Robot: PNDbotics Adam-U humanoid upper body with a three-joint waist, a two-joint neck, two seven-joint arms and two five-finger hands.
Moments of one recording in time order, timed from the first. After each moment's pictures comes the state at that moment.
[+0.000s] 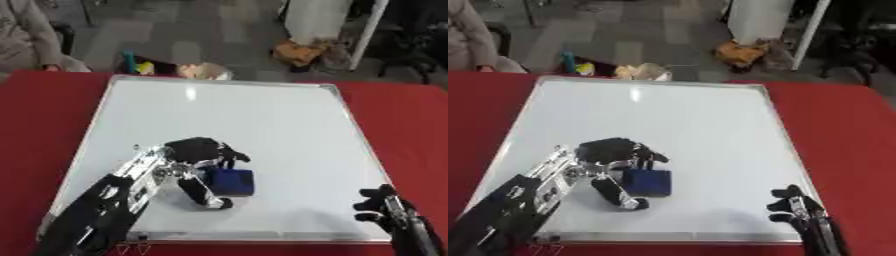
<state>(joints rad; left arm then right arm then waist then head) -0.67 0.25 -0.43 -1.17 -0.91 -0.45 -0.37 0.07 -0.23 0.27 -1.79 -0.05 0.00 -0.23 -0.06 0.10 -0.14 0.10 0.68</state>
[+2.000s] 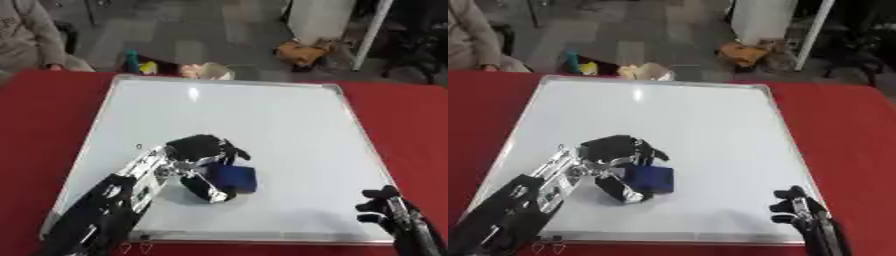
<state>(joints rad) -0.67 0.25 -0.42 -1.18 -0.89 -0.44 -0.32 0.07 -0.23 0.27 -1.79 -0.05 0.00 -0.23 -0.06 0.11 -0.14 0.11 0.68</state>
